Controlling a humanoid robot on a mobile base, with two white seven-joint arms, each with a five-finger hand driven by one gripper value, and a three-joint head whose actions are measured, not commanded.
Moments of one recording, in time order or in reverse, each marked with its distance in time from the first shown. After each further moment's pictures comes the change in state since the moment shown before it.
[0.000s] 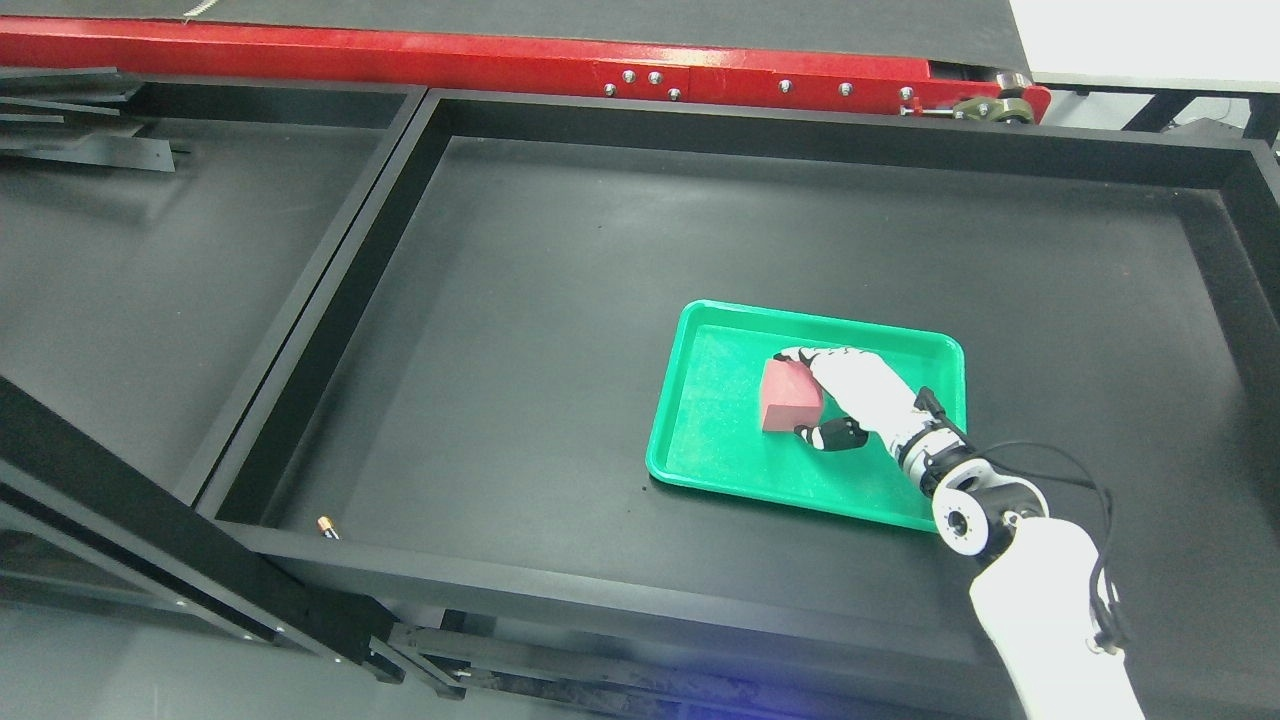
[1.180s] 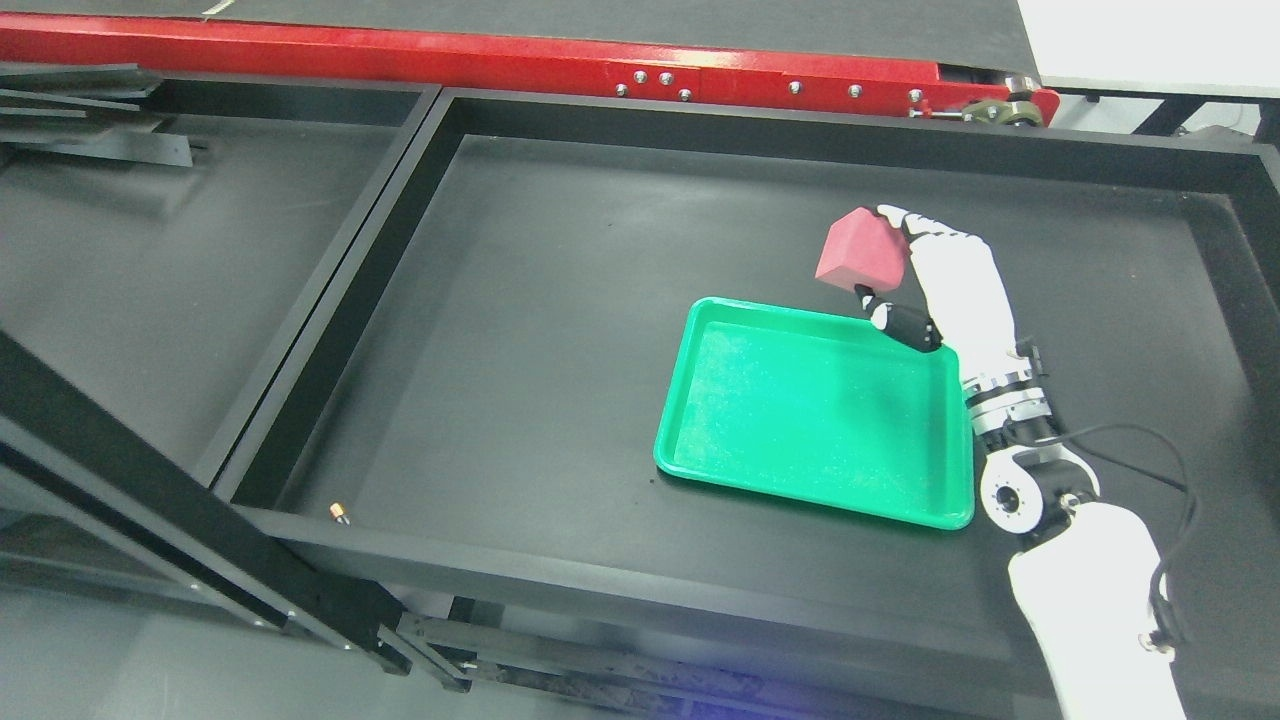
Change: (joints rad) left arm 0.000 0.000 0.000 0.000 0.000 0.000 0.000; right arm 0.016 -0.035 -0.087 -0.131 -0.133 -0.020 -0.456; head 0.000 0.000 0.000
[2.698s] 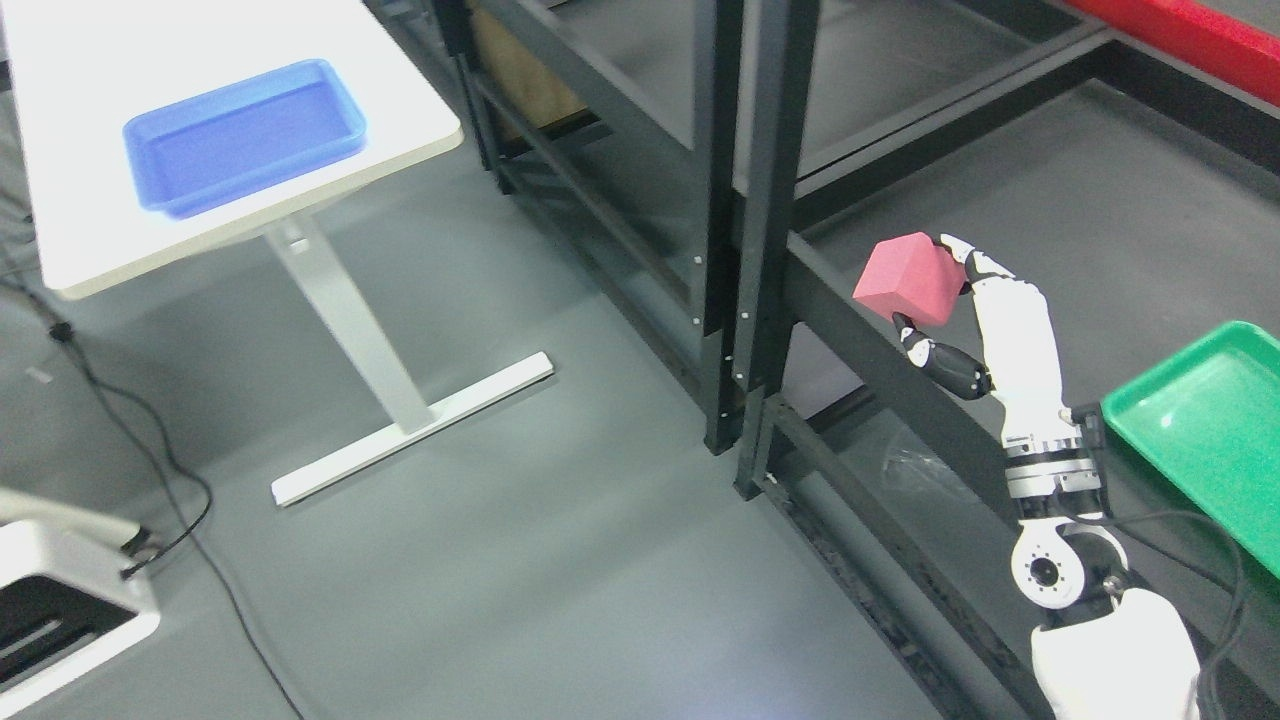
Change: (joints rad) left arm 0.000 0.000 0.000 0.000 0.000 0.000 0.000; right arm 0.183 0.014 -0.061 -0.179 -0.148 -0.008 -0.018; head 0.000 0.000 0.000
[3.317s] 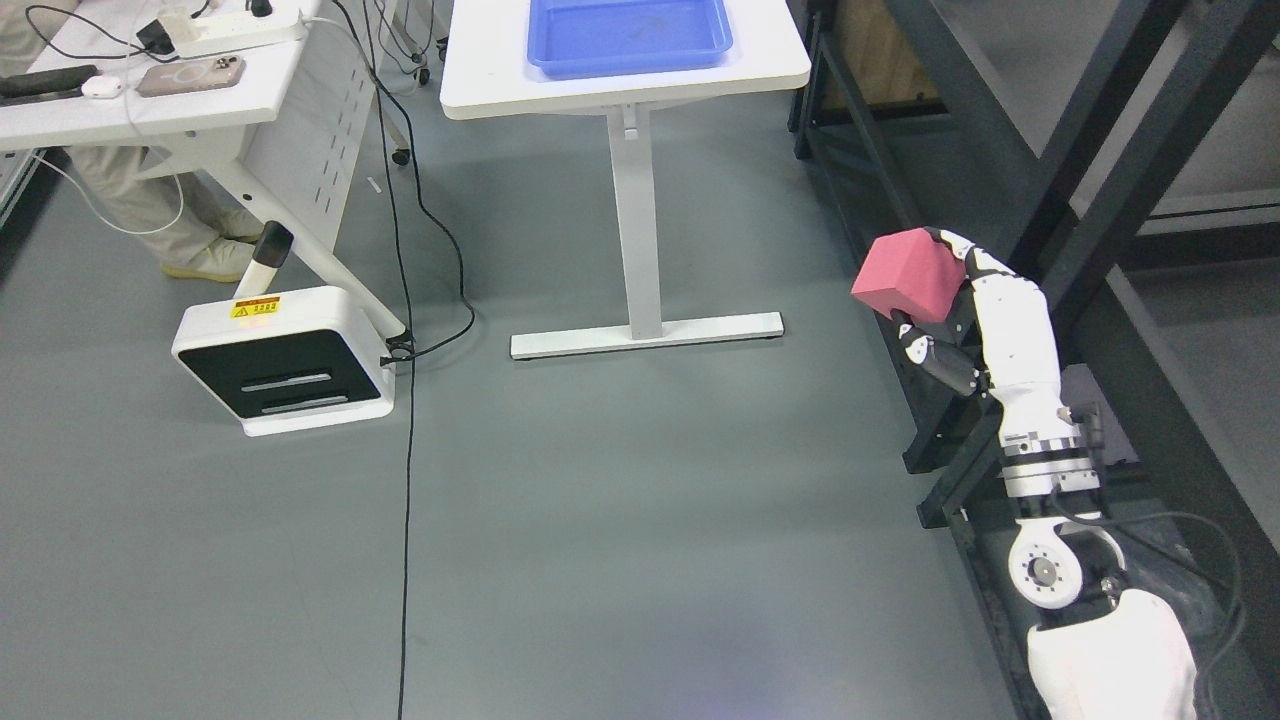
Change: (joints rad) left arm -0.001 0.000 0.000 0.000 0.000 0.000 0.000; right arm 0.001 0.009 -0.003 -0.011 -0.001 -0.001 0.000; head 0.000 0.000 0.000
